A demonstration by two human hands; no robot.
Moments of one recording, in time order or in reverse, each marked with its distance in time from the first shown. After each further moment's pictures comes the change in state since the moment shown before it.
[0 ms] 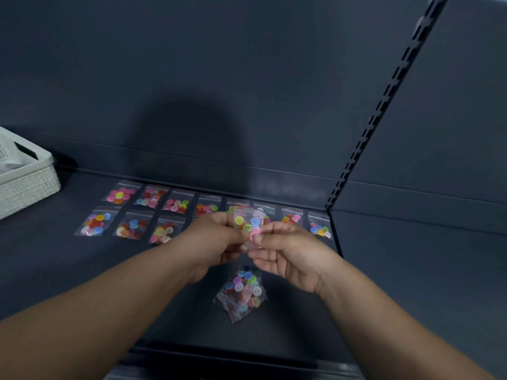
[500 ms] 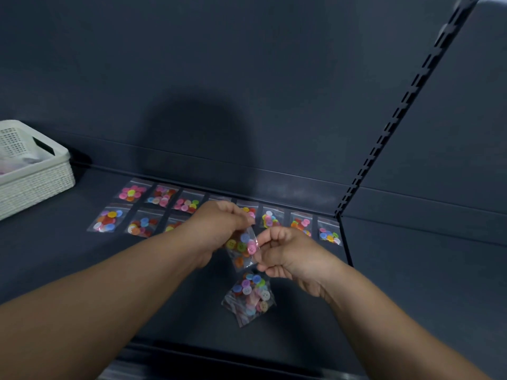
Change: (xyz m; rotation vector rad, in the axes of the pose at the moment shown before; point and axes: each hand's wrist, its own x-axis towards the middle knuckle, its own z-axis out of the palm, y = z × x) left_hand 0.008 0.013 -0.010 0.042 0.123 0.104; right_hand 0.004 -0.001 0.008 -0.436 -0.004 -0.021
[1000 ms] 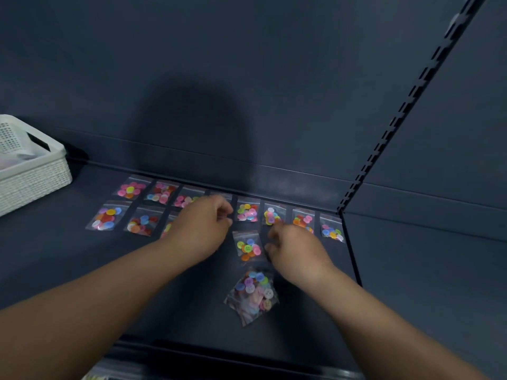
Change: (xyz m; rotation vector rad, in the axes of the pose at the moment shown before) left_hand 0.018 -0.023 -0.027 0.703 0.167 0.354; right_hand 0.014 0.010 0.002 -0.981 0.392 -0.156
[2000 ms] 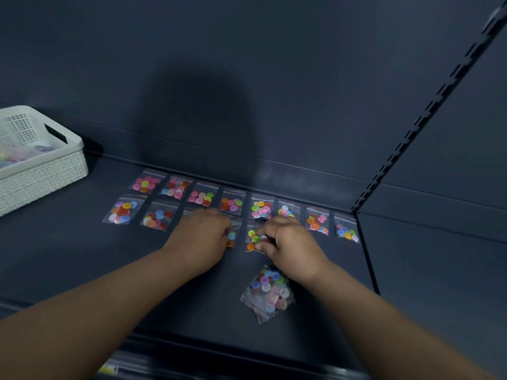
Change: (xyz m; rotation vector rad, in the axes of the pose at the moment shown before) left_hand -0.012 -0.036 -0.003 0.465 -0.109 0.193; right_hand 0.027 -0.001 0.031 -0.022 0.075 -0.392
